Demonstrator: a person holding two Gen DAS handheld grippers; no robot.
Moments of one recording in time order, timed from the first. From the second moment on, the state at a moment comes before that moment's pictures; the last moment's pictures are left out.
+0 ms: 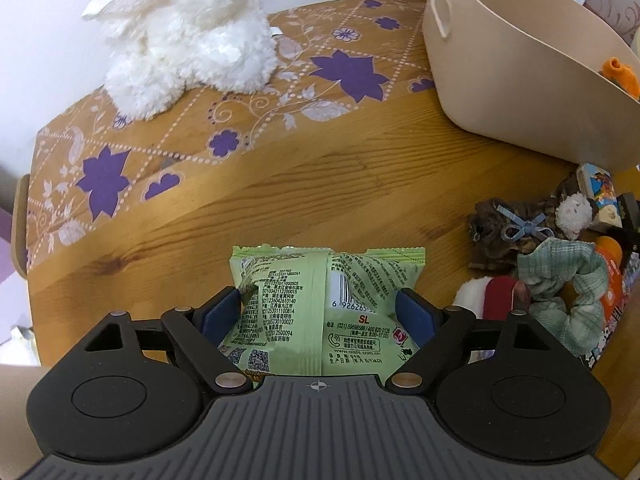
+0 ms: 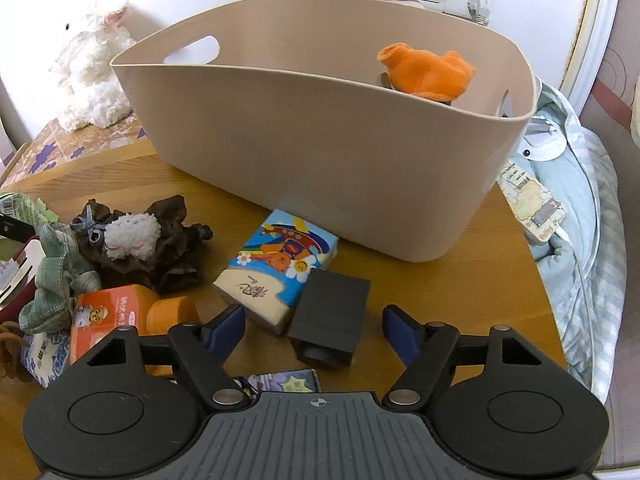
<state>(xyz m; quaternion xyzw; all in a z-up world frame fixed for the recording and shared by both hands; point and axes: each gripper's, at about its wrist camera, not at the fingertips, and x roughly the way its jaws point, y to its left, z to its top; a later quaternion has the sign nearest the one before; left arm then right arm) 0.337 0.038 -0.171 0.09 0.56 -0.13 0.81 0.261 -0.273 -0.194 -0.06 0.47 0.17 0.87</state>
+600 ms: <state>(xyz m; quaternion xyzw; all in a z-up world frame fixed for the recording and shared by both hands) 0.318 0.056 -0.168 0.04 0.55 -0.09 0.83 0.260 -0.274 -0.194 -0.13 0.46 0.21 0.85</state>
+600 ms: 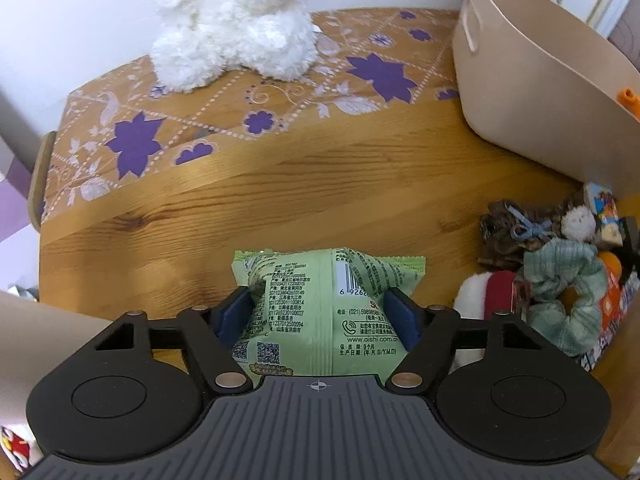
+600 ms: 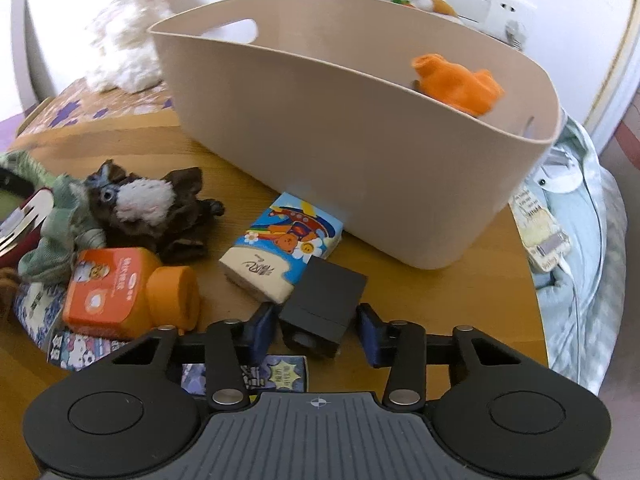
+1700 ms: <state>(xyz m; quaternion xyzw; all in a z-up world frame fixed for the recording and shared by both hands) 0.295 0.047 -0.112 -0.03 0.47 -0.08 0.88 0.242 -0.301 -0.121 -0.09 0.37 0.28 0.88</state>
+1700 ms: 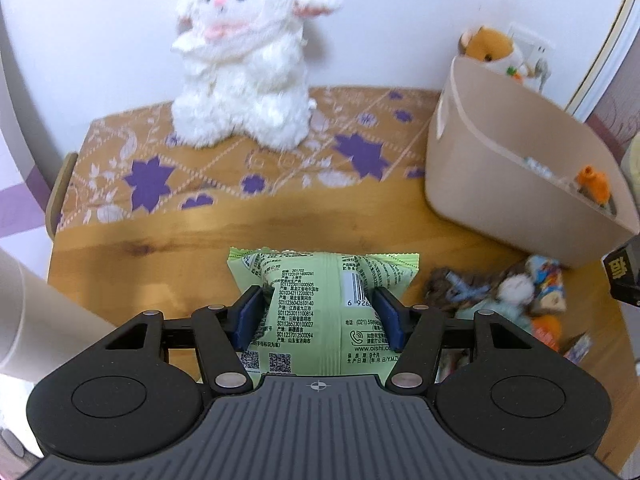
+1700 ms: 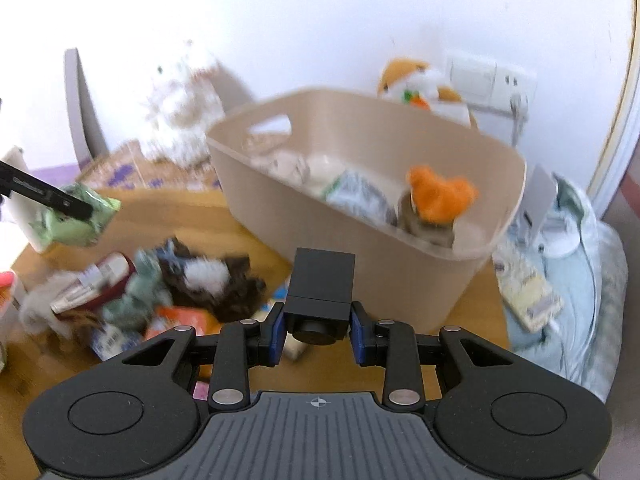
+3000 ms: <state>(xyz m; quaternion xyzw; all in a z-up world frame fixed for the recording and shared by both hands) 0.414 -0.181 -0.081 -0.02 0.41 -0.08 0.91 0.380 -0.328 -0.106 -0.09 0.34 0.28 0.89</state>
